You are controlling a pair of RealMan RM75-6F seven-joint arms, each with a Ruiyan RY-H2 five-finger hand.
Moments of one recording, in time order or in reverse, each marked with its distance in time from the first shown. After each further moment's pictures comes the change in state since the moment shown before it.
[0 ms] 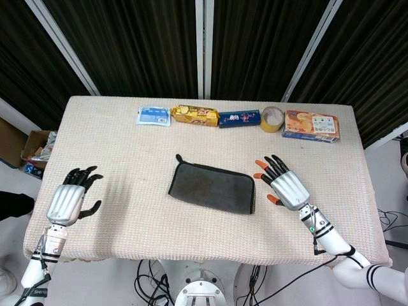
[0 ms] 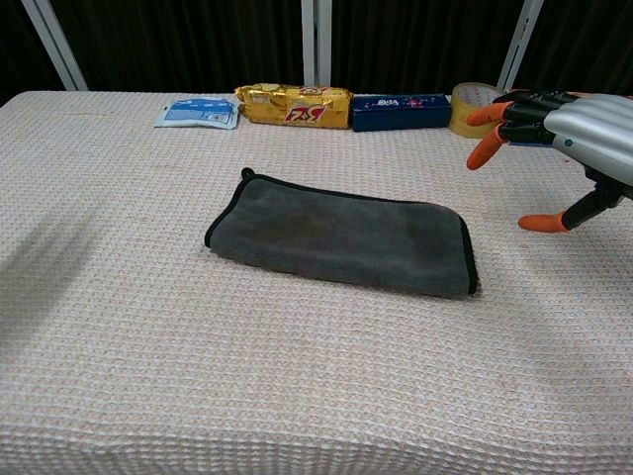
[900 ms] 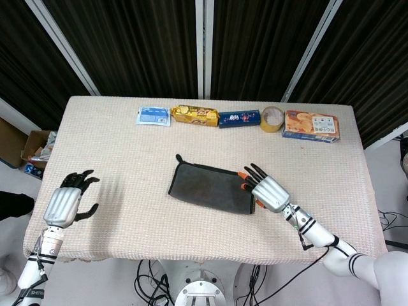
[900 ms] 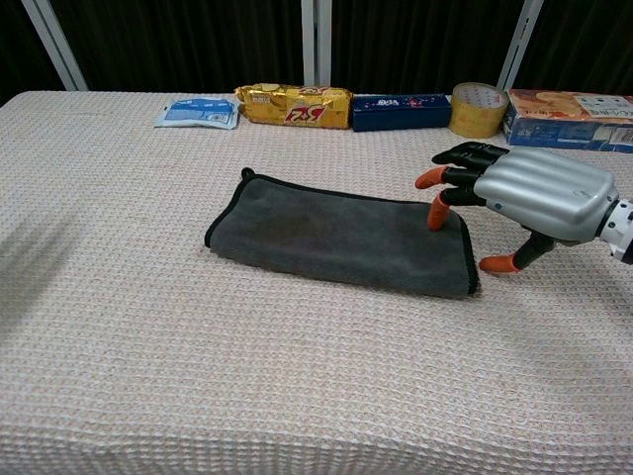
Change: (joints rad) left arm 0.012 0.008 0.003 0.019 -0.028 -0.044 -0.072; right arm 0.077 -0.168 -0.050 0.278 -0.112 -0.068 0.017
